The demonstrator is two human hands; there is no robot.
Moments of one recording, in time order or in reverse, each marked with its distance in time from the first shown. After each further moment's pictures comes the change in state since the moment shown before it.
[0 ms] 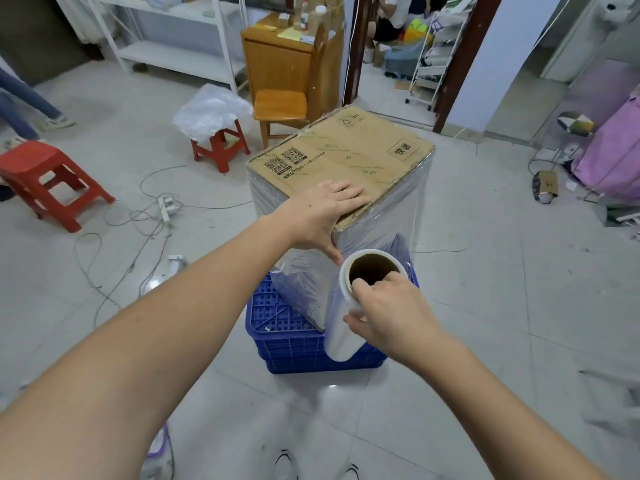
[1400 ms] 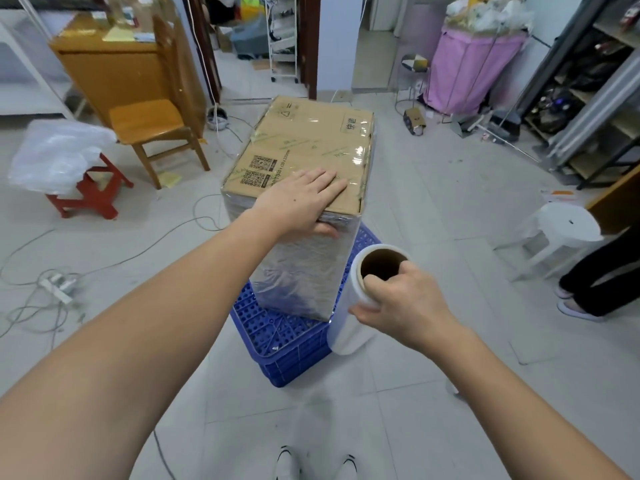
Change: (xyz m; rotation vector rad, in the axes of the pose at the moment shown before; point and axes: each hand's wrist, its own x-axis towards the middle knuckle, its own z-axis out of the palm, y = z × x) left_hand 0.017 -0.063 0.004 0.211 0.003 0.406; right_hand 0.021 -0.092 0.034 -0.066 0.312 0.490
